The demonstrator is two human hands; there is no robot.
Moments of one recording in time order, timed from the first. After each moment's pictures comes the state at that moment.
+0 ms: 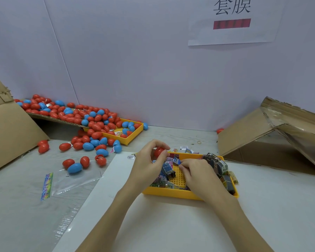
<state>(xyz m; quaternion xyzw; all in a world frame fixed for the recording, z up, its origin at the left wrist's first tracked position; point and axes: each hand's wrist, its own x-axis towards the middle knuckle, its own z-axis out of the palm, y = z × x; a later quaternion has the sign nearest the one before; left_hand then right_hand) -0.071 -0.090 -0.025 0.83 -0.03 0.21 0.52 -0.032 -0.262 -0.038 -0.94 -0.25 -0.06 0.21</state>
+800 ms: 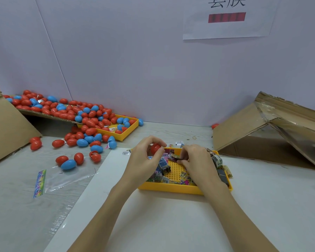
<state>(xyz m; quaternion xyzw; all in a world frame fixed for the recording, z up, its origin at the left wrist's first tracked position) -0.076 -0.095 -0.019 0.84 -0.03 0.22 0.49 -0.015 -0.263 -0.036 -0.94 -0.20 -0.13 0.24</state>
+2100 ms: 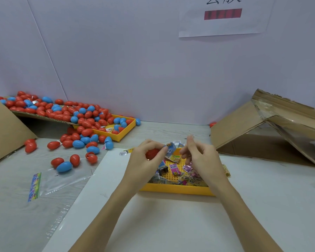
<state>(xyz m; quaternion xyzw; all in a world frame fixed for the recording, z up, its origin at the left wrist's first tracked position) -0.079 -0.103 -0.021 0.81 -0.05 0.23 0.54 -0.037 -0.274 -0.017 -0.76 -0.12 -0.05 0.63</state>
